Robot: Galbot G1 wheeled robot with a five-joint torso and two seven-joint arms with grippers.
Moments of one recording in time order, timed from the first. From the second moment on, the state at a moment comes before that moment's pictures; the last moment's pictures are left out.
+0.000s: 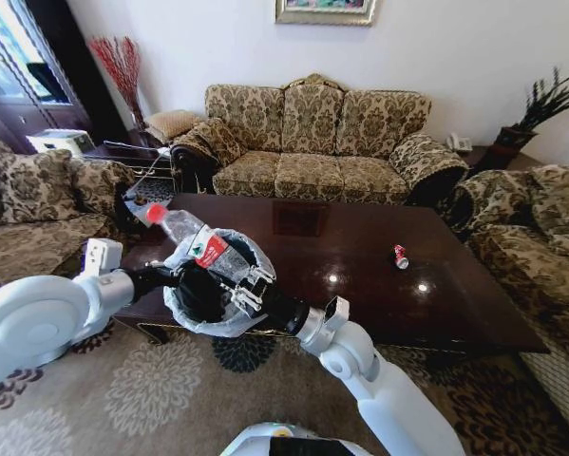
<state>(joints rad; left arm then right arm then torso) 1.80 -0.32 -1.29 -2.41 -1.61 0.70 -0.38 -1.00 1.20 -0.10 2.16 0.63 -0.06 -0.40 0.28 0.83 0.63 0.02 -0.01</state>
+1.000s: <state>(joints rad) 1.78 -0.39 -1.30 -2.34 -1.58 0.69 -0.39 -1.14 1.19 0.55 1.80 0.63 -0.04 0.08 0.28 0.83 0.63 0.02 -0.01</state>
